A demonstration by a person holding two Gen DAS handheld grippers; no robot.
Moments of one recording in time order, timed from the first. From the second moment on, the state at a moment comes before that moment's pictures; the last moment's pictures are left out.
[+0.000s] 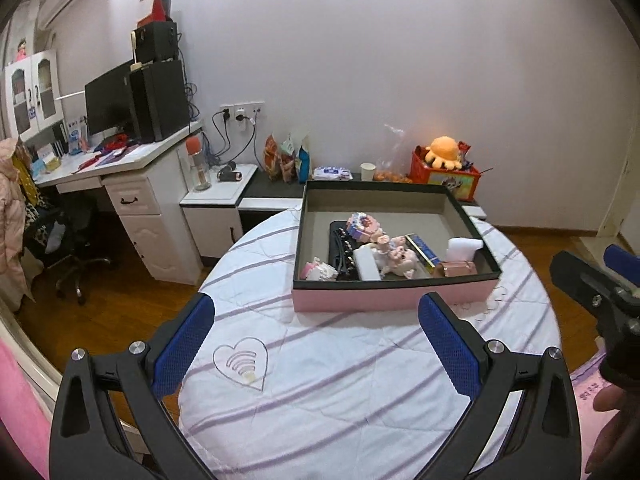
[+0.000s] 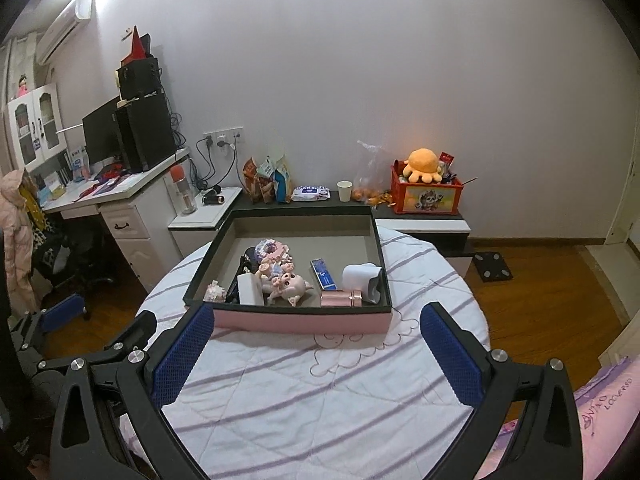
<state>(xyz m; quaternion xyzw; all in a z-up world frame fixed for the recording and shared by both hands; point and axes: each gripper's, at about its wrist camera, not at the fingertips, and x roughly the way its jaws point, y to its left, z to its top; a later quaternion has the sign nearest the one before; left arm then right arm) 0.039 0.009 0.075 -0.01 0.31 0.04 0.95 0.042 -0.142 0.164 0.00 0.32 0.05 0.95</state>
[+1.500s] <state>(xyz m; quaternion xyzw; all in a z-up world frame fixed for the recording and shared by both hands) 0.005 0.002 0.087 -0.02 0.32 0.02 0.95 0.004 -0.152 0.155 0.02 0.33 0.02 0.94</state>
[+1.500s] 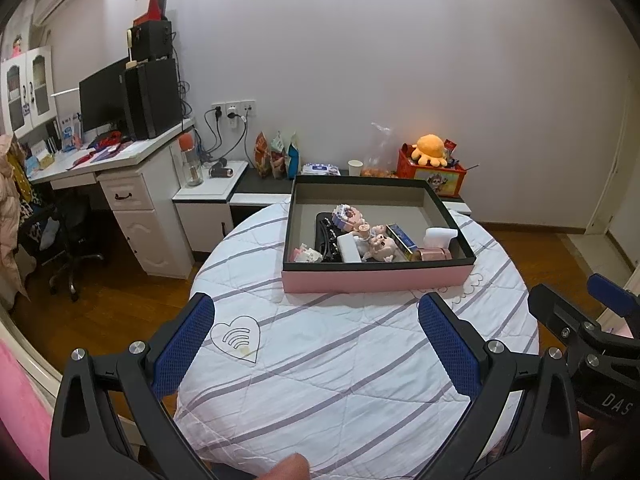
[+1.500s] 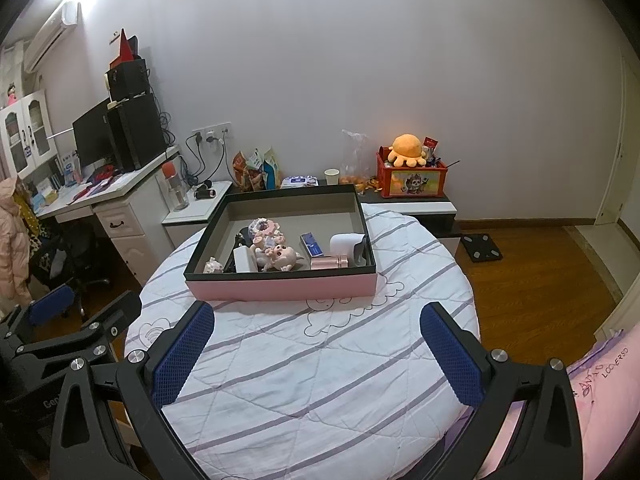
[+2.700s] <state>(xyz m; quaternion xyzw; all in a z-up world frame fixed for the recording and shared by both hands) 0.012 0.001 0.088 0.00 0.32 0.03 0.95 0.006 -0.149 0.153 0.02 0.34 0.03 0.94</state>
